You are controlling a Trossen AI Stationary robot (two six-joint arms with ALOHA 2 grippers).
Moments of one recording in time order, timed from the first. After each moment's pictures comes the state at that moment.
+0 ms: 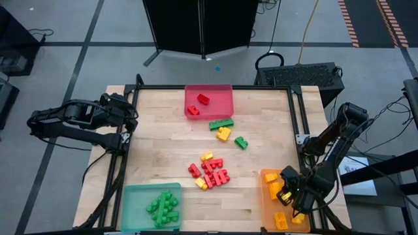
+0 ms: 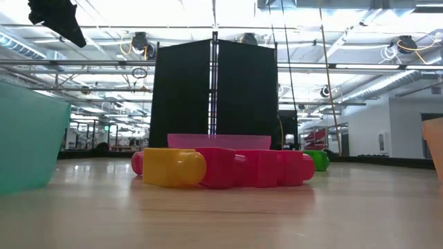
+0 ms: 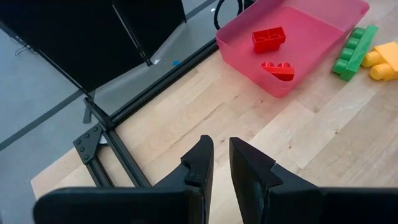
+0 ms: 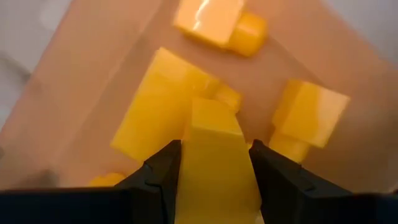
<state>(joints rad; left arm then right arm) -0.03 0.71 1.07 -1.40 -0.66 -0.65 1.04 1.36 0.88 -0.98 0.12 1.99</state>
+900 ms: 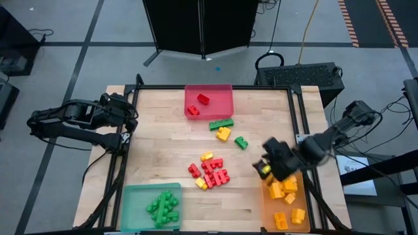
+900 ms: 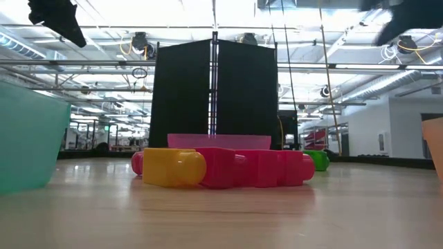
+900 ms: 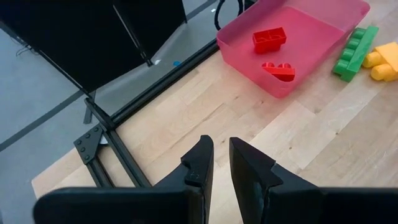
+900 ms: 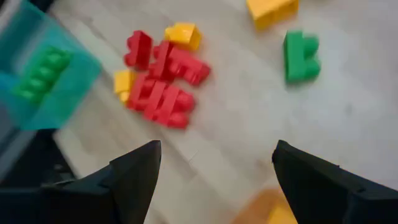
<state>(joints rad) -0.03 0.71 1.07 -1.40 -0.67 -0.65 0.58 1.24 1.12 -0.99 0.42 1.42</state>
